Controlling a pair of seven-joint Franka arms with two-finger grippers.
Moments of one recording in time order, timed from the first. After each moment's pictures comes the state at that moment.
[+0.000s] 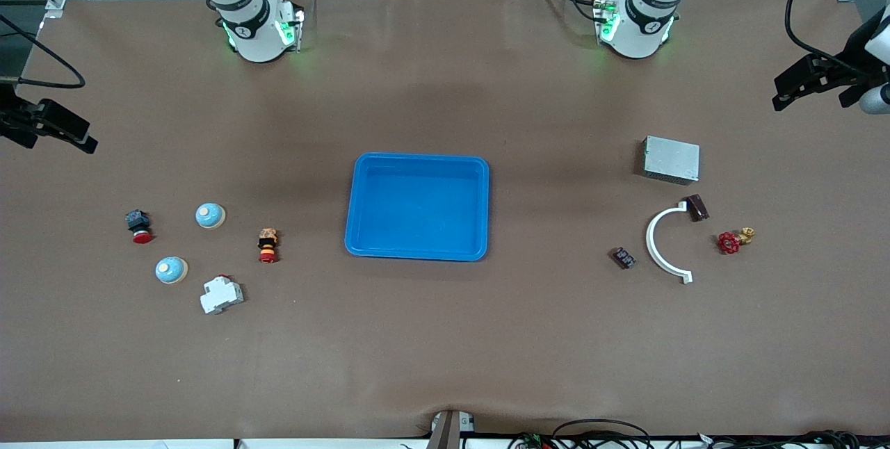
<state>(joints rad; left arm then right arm) 0.08 -0.10 -0.11 -1.63 0.03 1.51 -0.05 0.04 0.00 -0.09 -1.54 0.02 1.59 0.07</state>
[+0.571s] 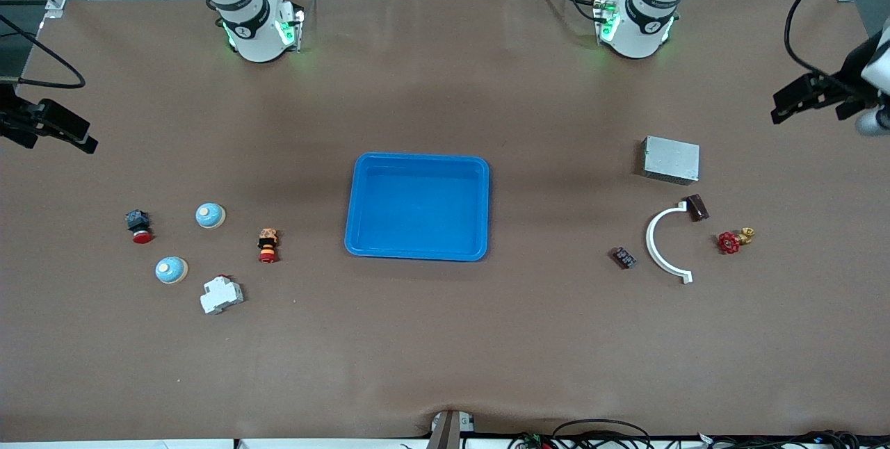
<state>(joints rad) 0.09 -0.01 -0.10 -1.61 0.03 1.52 -0.05 0.04 0.00 -0.09 -1.54 0.02 1.59 0.07</state>
